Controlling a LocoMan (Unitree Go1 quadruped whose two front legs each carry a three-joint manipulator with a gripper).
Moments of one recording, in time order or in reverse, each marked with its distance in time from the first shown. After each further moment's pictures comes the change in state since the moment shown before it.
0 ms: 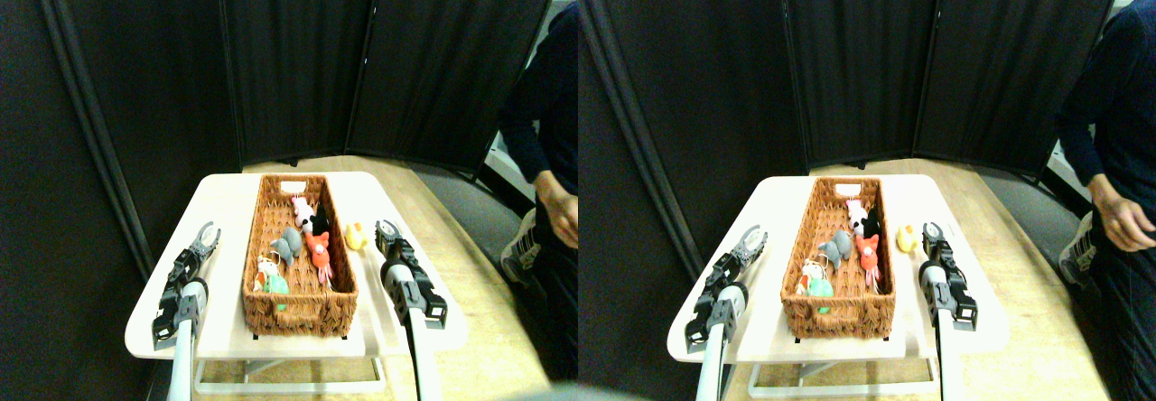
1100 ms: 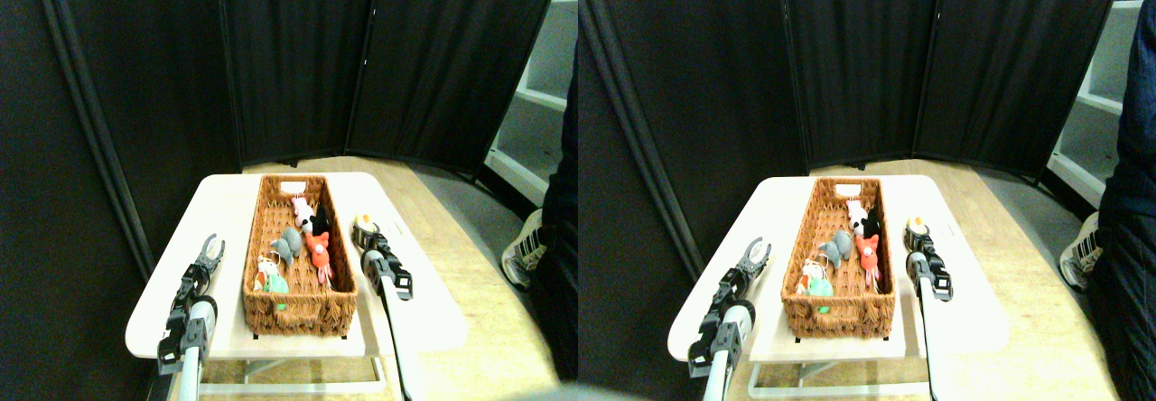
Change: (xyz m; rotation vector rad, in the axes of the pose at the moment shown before) right arm 0.067 -0.056 -0.018 0.125 0.022 -0.160; left arm -0.014 -0.006 -0.022 0.002 -0.050 0.082
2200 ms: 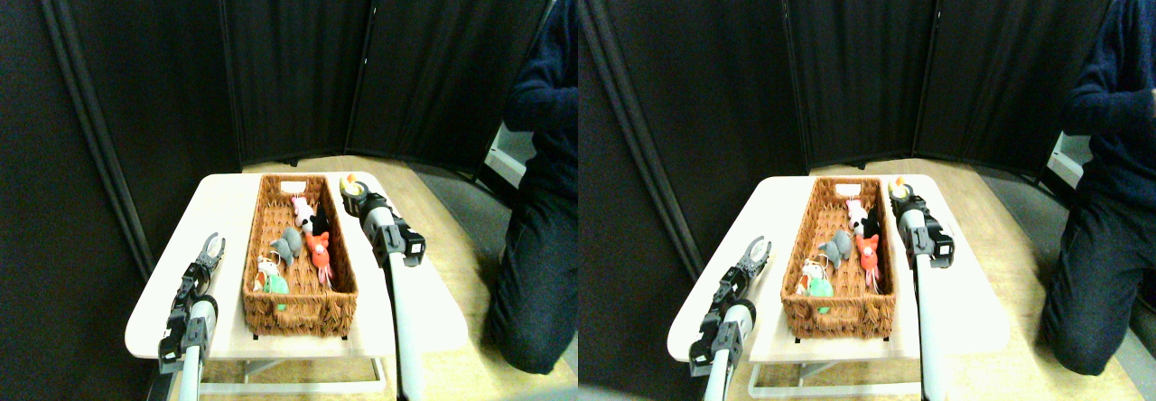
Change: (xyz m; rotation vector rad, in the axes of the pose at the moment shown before) right arm -0.074 0.108 -0.062 -0.339 0.210 0.194; left arm 0.000 -0.004 0.000 -0.020 0.004 -0.031
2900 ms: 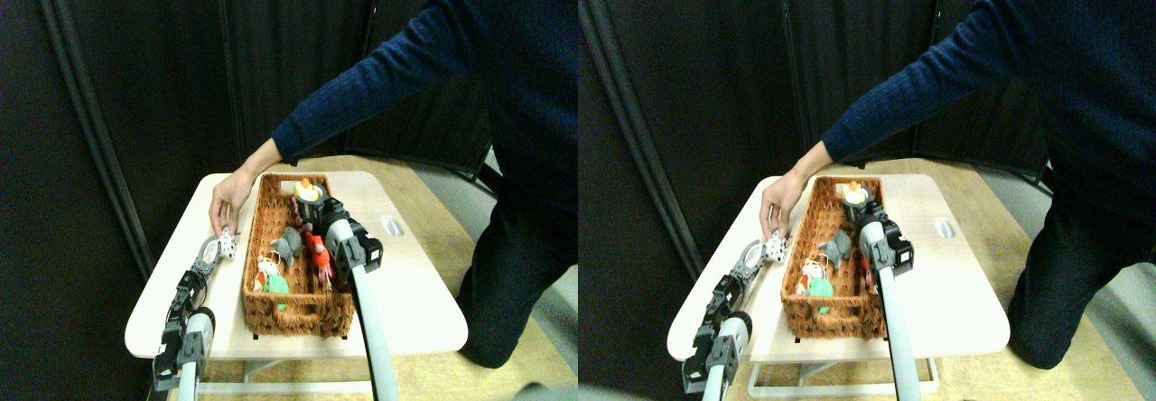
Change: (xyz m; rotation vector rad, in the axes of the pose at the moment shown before) right arm 0.007 0.018 -0.074 0.072 0.228 0.095; left arm -0.013 -0.003 0.002 0.044 -0.040 -0.035
